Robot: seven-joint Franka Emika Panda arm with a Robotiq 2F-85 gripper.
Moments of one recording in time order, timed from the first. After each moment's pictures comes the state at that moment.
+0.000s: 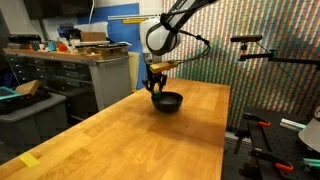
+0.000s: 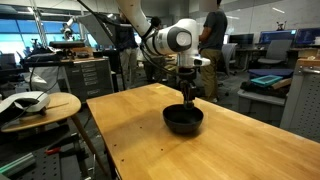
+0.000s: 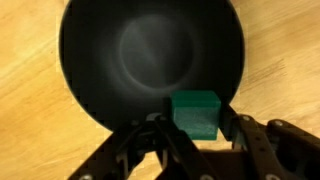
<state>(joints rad) 0.09 0.62 -0.12 -1.75 -0.04 2.32 0.53</state>
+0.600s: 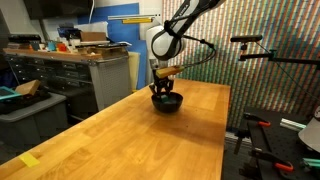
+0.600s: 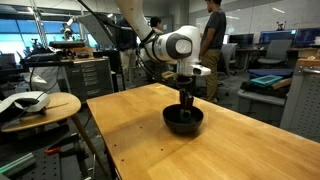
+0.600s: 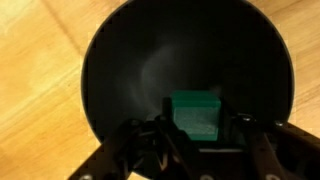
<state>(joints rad) 0.07 0.62 -0.13 -1.82 -0.01 2.33 0.53</state>
